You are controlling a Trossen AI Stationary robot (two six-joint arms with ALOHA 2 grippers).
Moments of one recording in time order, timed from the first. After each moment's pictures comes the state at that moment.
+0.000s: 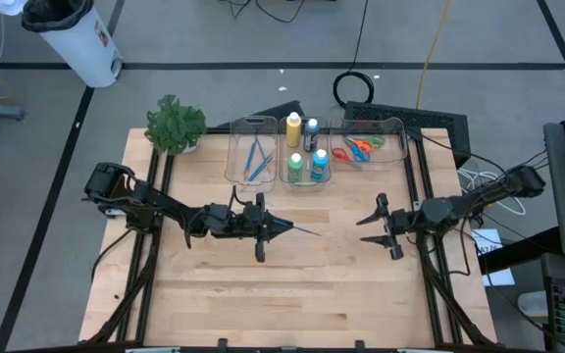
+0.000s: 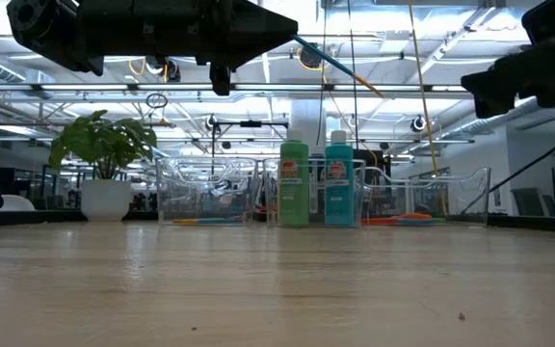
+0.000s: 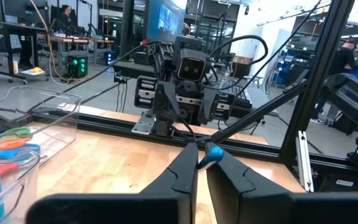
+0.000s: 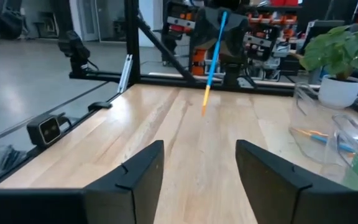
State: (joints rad) left arm -0.21 1.65 0.66 1.07 -0.22 -0.15; right arm 0.34 0.35 0.02 0.31 0.16 -0.01
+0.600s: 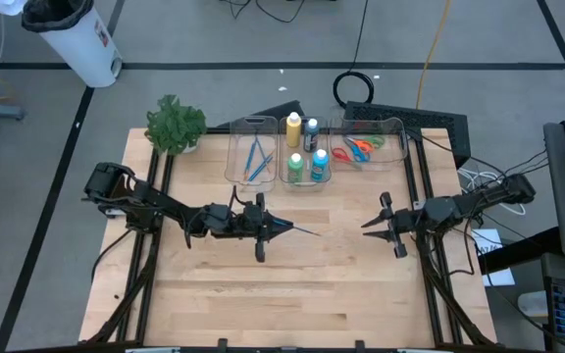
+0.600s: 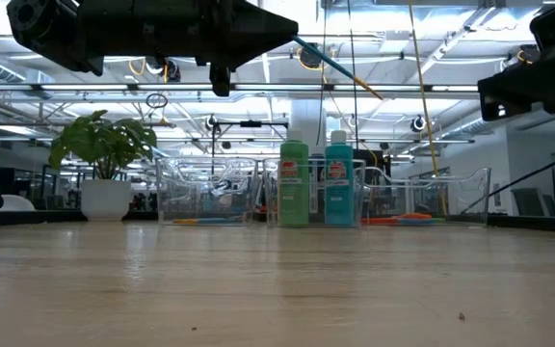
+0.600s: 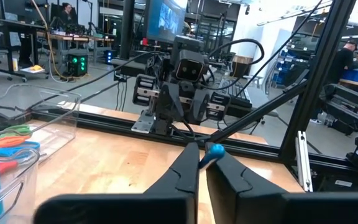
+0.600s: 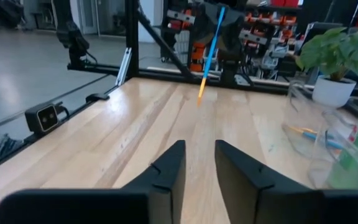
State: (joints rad) left arm -0.21 1.65 0.66 1.07 -0.22 -0.16; right arm 0.31 0.13 0.01 0.03 0.12 -0.04
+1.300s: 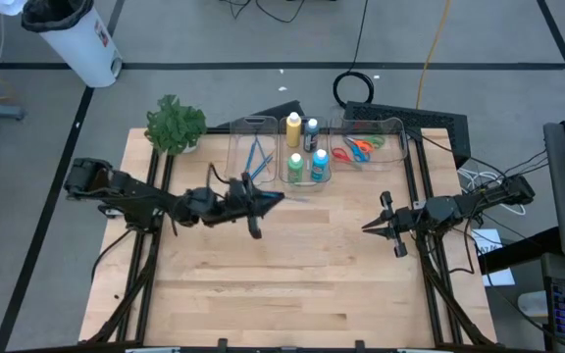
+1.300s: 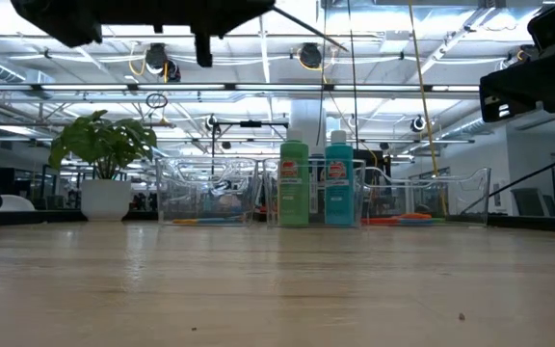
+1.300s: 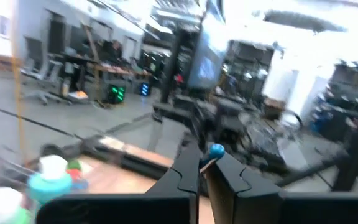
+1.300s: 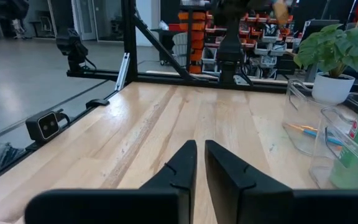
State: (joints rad) left arm -0.14 1.47 0.66 1.02 -0.33 -0.19; right arm 0.30 0.11 0.01 0.02 0.13 -0.01
